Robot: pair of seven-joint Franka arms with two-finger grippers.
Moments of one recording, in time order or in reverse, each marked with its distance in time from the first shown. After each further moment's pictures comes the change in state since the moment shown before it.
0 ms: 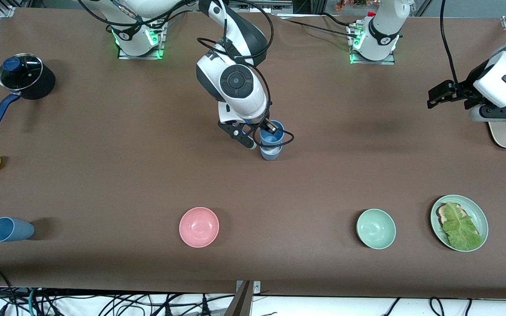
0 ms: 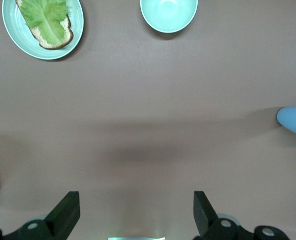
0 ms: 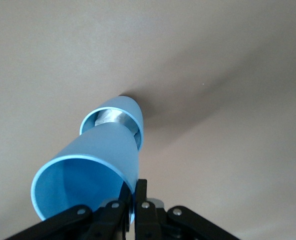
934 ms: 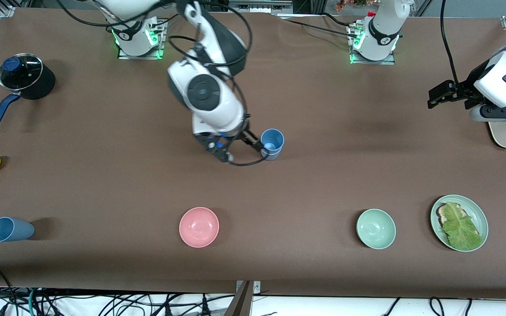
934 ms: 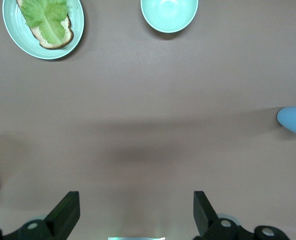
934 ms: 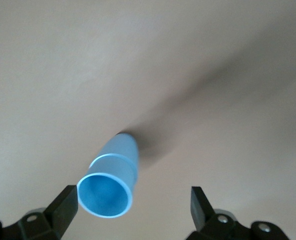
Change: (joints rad) left arm 0.003 0.000 -0.003 0.000 0.000 0.000 -0.001; right arm -0.135 -0.055 -0.019 0.059 0.013 -0.164 -0.129
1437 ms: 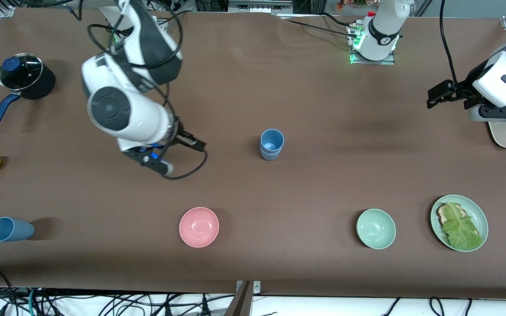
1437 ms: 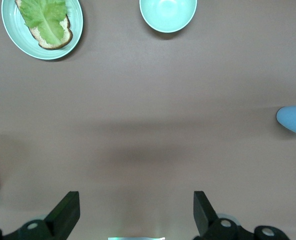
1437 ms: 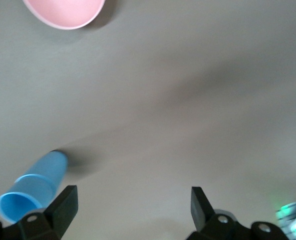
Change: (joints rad) left arm 0.000 0.000 -0.004 0.000 0.000 0.000 0.000; right arm -0.124 -0.092 -0.120 -0.001 0.001 -0.258 -0.441
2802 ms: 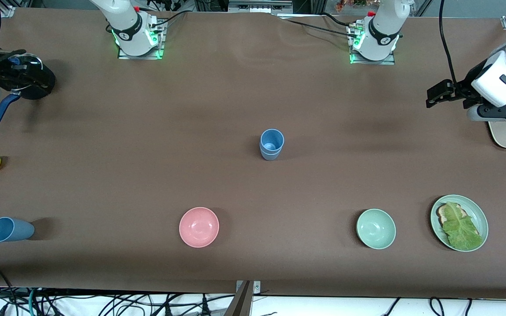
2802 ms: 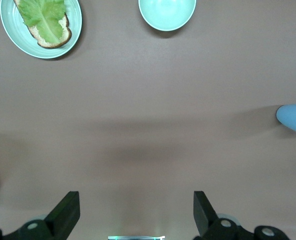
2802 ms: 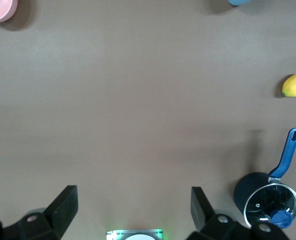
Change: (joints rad) left arm 0.000 0.000 -0.003 0.000 0.000 -0.005 0.000; right arm -0.391 -0.619 -0.020 -0.495 -0.210 -0.002 -0.806
